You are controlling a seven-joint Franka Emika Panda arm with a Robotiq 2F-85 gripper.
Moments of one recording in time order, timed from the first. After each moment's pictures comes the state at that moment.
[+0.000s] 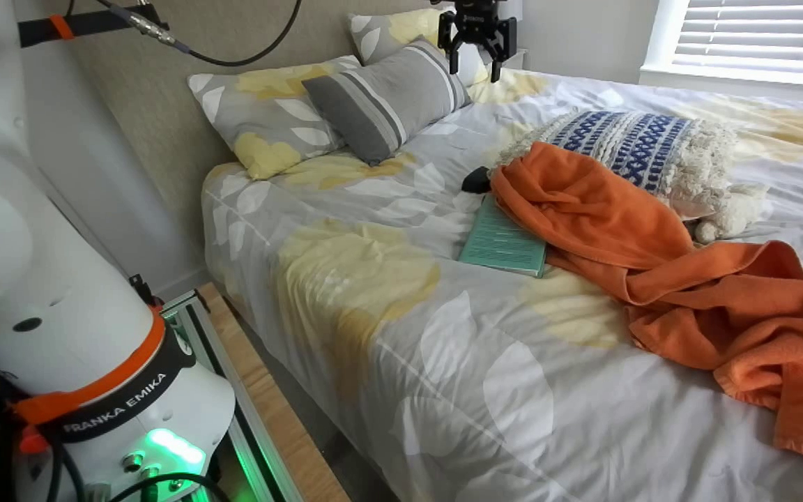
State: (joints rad) arm 0.07 0.43 0.10 -1.60 0.05 2.09 -0.06
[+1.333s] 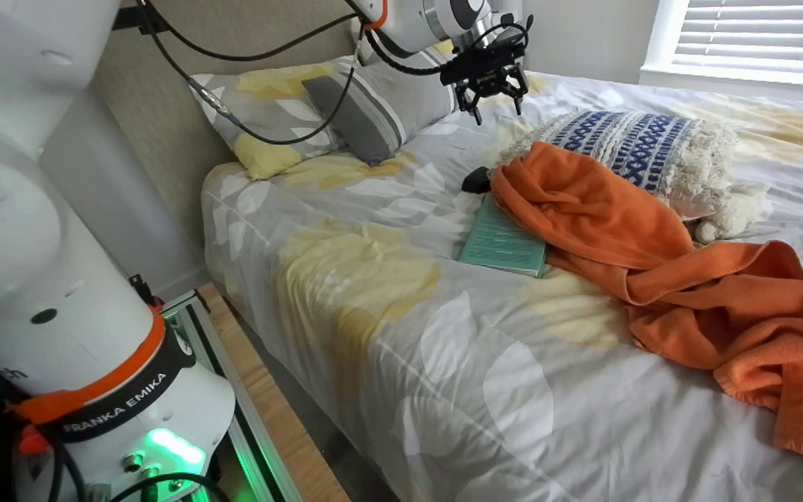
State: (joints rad) arm 0.21 0.81 0.03 -1.34 -0.36 2.39 -0.08
